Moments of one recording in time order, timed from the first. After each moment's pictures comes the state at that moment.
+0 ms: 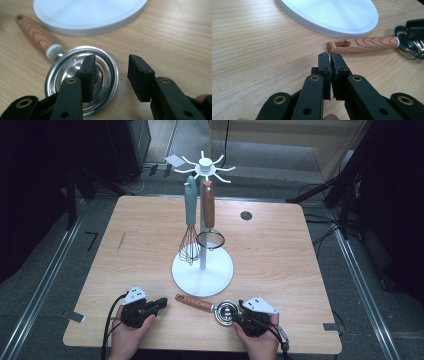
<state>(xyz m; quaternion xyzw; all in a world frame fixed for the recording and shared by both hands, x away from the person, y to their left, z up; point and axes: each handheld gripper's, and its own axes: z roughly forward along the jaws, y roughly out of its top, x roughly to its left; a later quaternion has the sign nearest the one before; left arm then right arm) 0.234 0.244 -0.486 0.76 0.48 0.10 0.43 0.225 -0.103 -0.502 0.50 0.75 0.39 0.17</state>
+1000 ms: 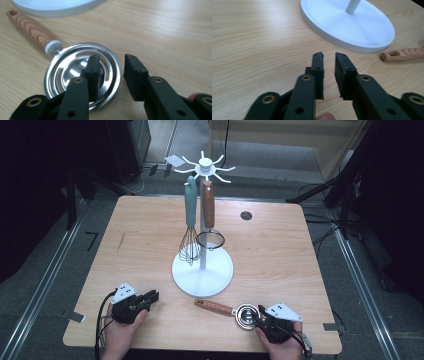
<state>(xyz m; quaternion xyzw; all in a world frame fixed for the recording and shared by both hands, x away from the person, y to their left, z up) 0.237 0.270 -0.480 0.73 0.50 0.16 0.44 0.211 -0.162 -0.501 0.49 0.75 0.39 0.20</state>
